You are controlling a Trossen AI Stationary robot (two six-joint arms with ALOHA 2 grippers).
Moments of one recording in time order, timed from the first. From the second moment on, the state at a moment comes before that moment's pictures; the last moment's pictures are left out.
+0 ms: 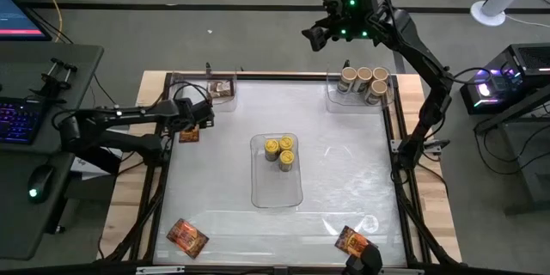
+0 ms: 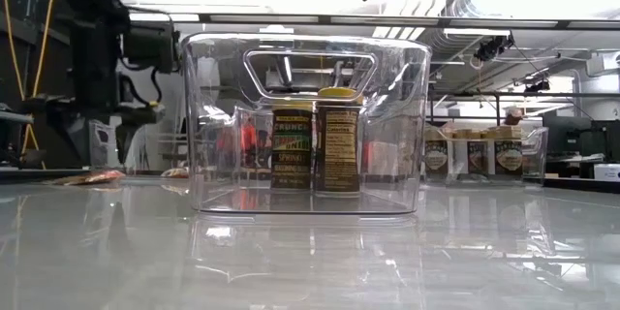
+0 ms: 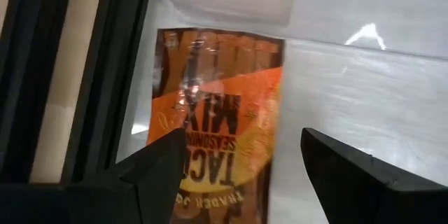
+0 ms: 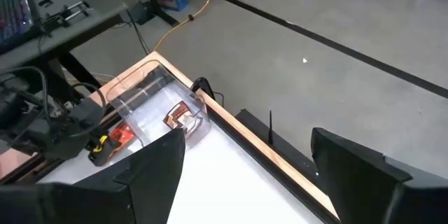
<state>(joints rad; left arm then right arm) 0.48 1.15 0.54 -0.86 -0.42 -1.23 -0.62 1.74 2.23 -1.02 -0.02 0.20</state>
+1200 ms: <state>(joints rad) 0.18 0.92 0.82 -0.80 -0.13 -0.56 -0.62 1.74 2.23 -1.02 -0.02 0.20</state>
